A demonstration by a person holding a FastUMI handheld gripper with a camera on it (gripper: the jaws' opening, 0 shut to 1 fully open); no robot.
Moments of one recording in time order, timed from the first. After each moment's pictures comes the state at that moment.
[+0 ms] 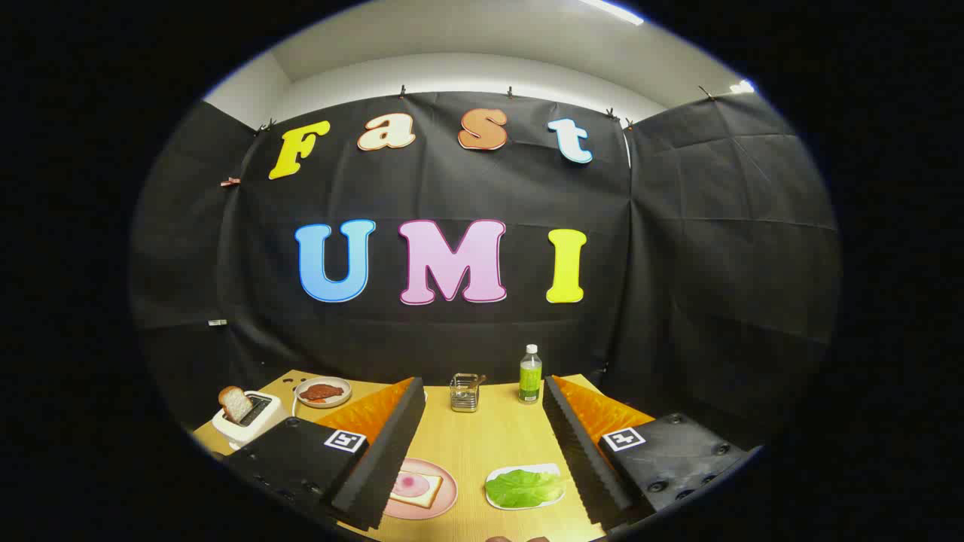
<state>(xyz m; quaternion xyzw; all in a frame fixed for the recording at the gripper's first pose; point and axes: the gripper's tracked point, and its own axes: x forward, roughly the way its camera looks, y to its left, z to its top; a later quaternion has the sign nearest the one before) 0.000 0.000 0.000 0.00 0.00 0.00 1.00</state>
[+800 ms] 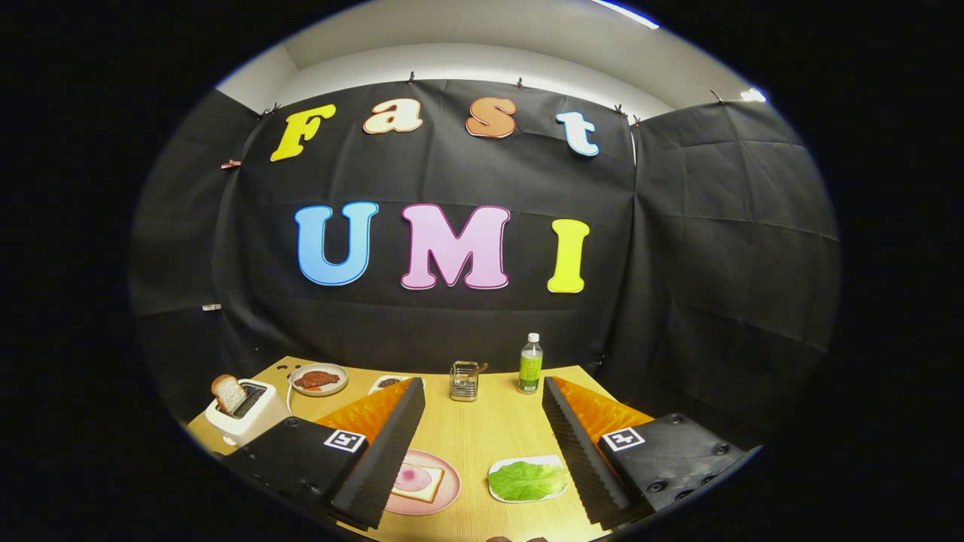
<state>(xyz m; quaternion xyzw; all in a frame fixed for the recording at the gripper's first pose) 0.005 0.023 -0.014 -0.02 0.03 0.00 1.00</state>
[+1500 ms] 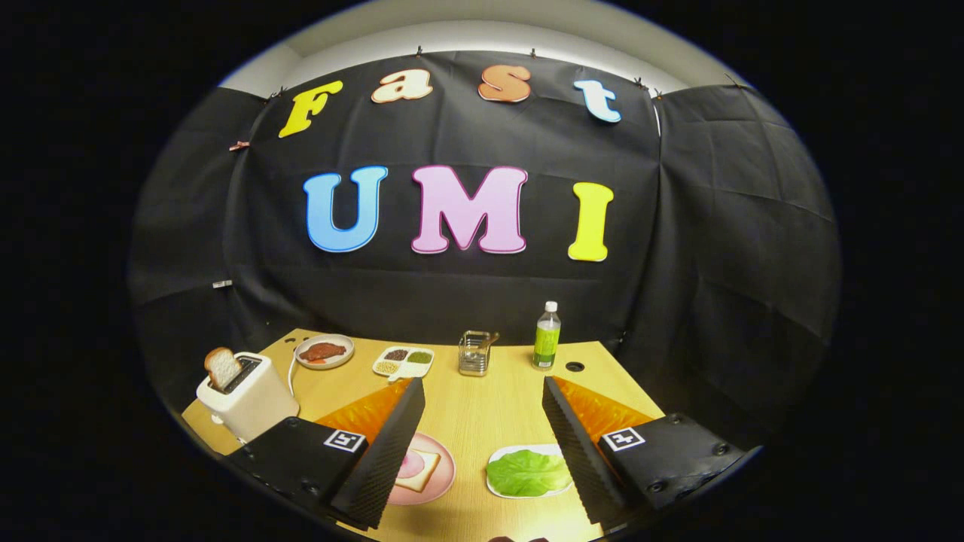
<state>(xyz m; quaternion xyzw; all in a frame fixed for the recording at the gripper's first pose) 0.039 0.011 -0.074 -0.02 0.10 0.04 0.99</state>
